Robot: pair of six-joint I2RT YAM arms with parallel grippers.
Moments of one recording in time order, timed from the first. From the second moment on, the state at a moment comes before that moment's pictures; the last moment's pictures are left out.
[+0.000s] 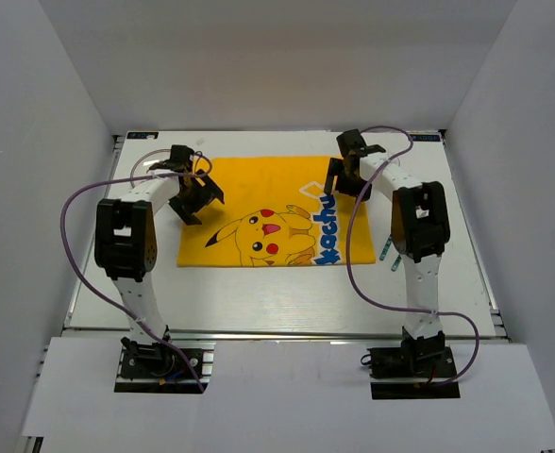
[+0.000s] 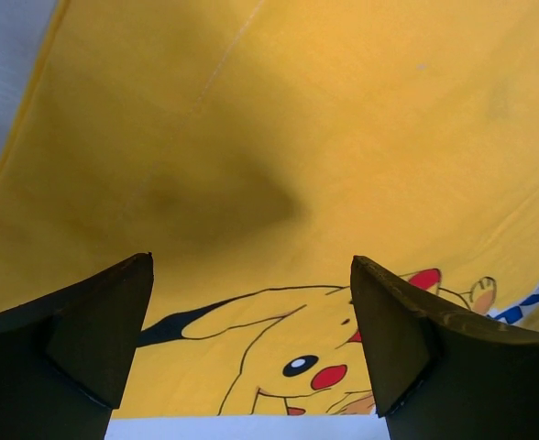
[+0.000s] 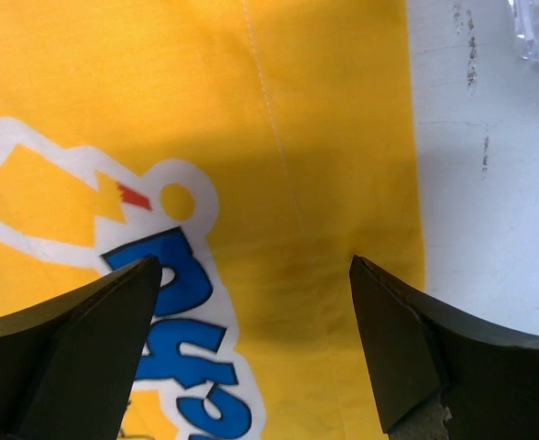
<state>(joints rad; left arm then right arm) -0.11 1.97 1.42 -0.63 0.10 -0.80 0.32 2.24 1.80 -0.72 0.11 0.44</state>
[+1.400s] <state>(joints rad) 0.30 1.70 1.05 -0.18 0.12 -0.97 0.41 0.80 0.90 -0.35 -0.49 0.50</state>
